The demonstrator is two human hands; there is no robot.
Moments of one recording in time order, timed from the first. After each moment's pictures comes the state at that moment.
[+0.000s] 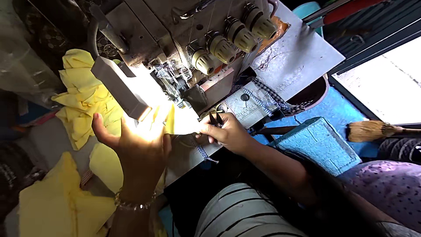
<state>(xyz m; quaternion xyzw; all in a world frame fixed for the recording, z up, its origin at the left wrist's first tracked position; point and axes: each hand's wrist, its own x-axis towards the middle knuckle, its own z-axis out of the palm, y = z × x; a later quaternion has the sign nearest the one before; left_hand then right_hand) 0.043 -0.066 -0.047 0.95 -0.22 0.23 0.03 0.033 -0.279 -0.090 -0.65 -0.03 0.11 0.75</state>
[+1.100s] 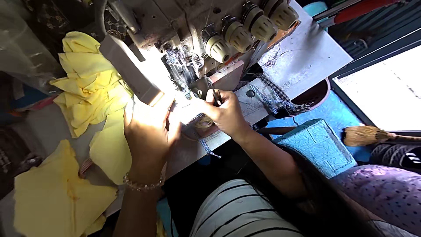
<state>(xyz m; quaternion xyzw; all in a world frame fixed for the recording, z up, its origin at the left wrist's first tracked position) 0.052 -0.069 -0.056 0.96 -0.19 0.17 0.15 0.066 -0.255 -0.101 -0.69 -0.05 -0.10 0.71</state>
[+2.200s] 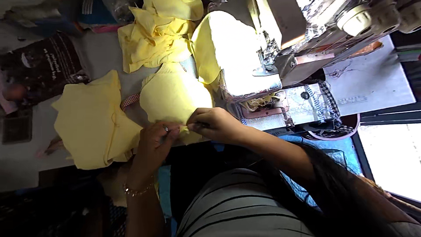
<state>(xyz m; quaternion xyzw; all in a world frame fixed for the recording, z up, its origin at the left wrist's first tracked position) -0.090 0.059 -0.102 0.90 -0.01 0.04 0.43 0.028 -0.157 -0.104 -0.74 -0.47 0.15 0.46</state>
